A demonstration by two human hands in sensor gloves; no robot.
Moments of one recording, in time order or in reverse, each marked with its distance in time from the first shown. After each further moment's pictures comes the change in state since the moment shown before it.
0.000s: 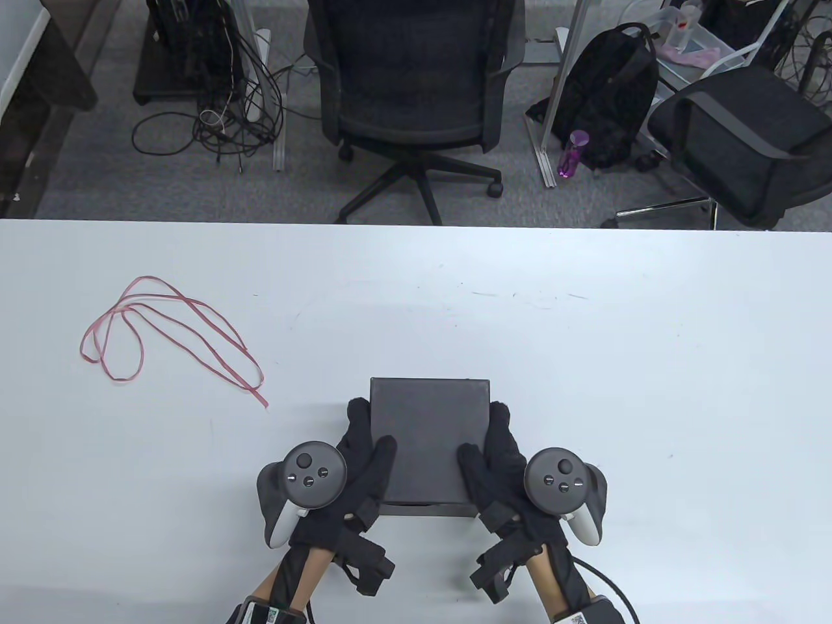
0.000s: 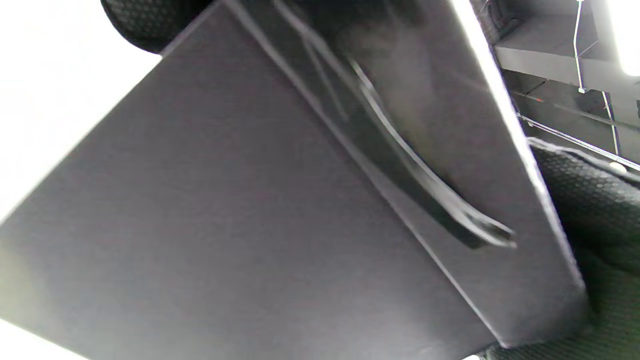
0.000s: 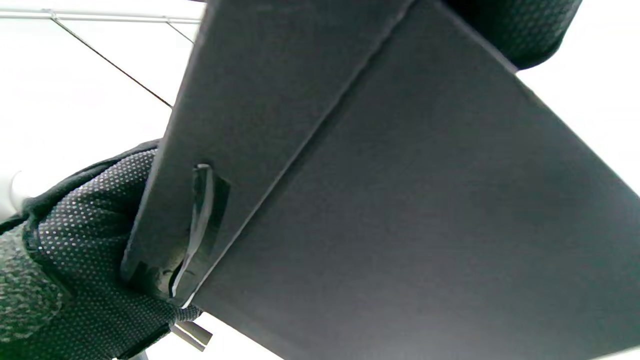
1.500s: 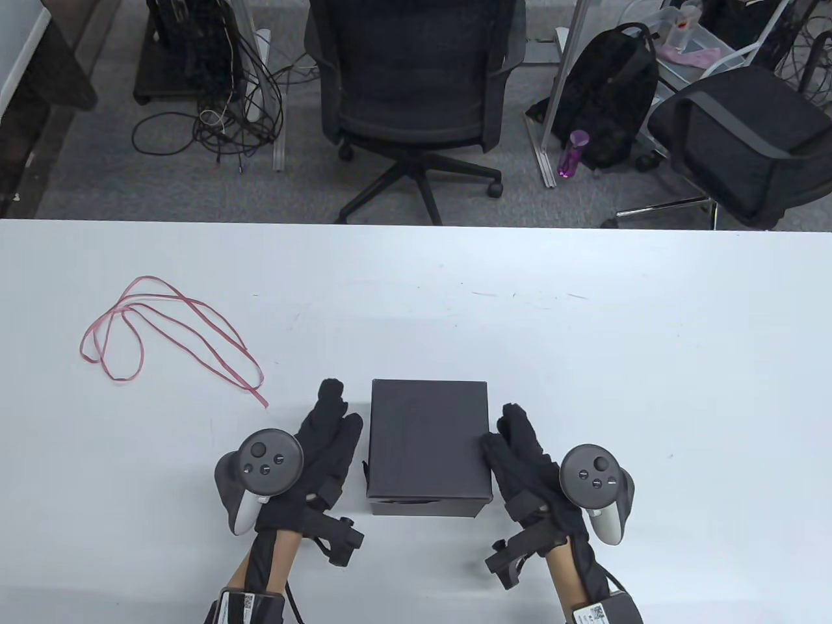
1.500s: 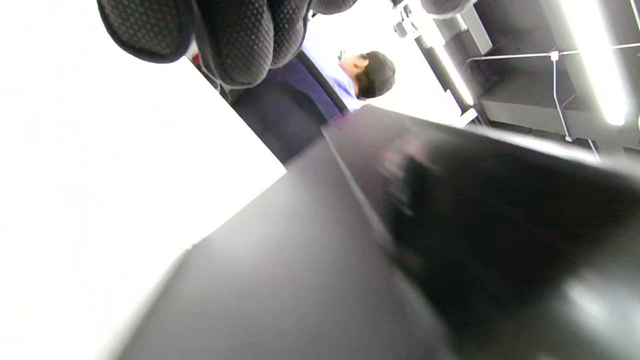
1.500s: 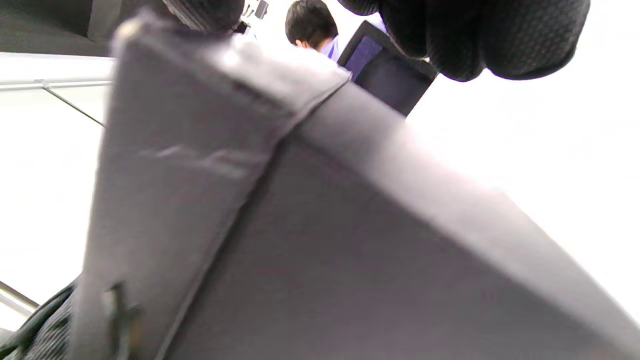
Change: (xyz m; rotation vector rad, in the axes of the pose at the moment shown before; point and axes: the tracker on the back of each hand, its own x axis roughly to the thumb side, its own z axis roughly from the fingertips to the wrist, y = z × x) left_hand -0.035 0.052 -0.005 0.202 -0.012 -0.041; right_hand -0.032 -0.028 0.003 -0.143 0.035 -0.063
